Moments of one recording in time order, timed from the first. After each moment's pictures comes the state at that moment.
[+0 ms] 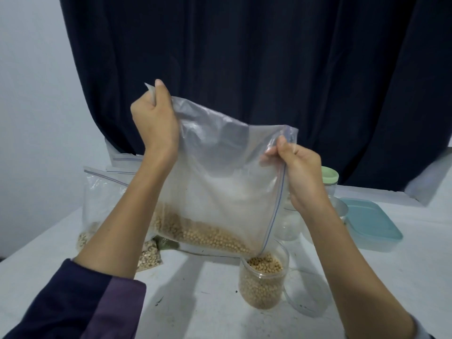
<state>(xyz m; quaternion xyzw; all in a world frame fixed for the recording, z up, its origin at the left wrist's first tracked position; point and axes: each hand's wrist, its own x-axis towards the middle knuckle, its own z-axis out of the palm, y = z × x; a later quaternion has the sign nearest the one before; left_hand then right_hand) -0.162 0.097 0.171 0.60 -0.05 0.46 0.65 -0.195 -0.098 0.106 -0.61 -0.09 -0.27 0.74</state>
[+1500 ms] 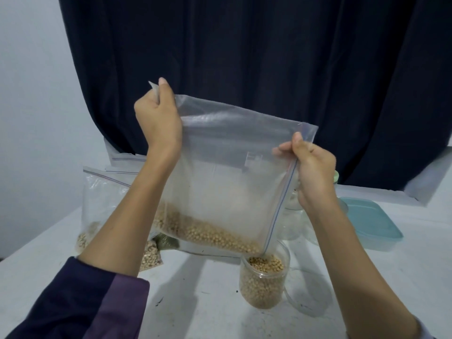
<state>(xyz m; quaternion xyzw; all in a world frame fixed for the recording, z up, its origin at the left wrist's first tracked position) -0.161 0.093 0.172 0.60 -0.06 0.46 0.65 -0.199 -0.103 0.107 -0.61 -0.04 -0.31 0.73</state>
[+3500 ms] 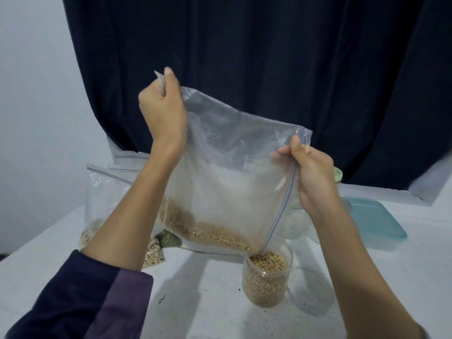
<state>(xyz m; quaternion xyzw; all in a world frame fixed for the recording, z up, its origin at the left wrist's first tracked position) -0.160 0.092 0.177 0.60 -0.08 0.47 0.64 -0.197 -0.105 0.102 -0.58 -0.06 -0.26 0.77</state>
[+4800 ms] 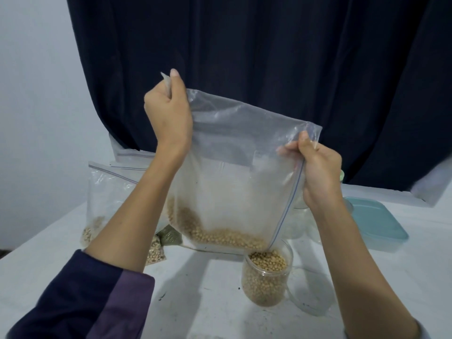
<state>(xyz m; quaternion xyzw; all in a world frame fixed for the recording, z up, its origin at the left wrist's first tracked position) -0.162 0.088 0.173 0.61 -0.09 0.48 0.63 -0.195 -0.109 0.105 -0.59 -0.04 -0.29 0.75</state>
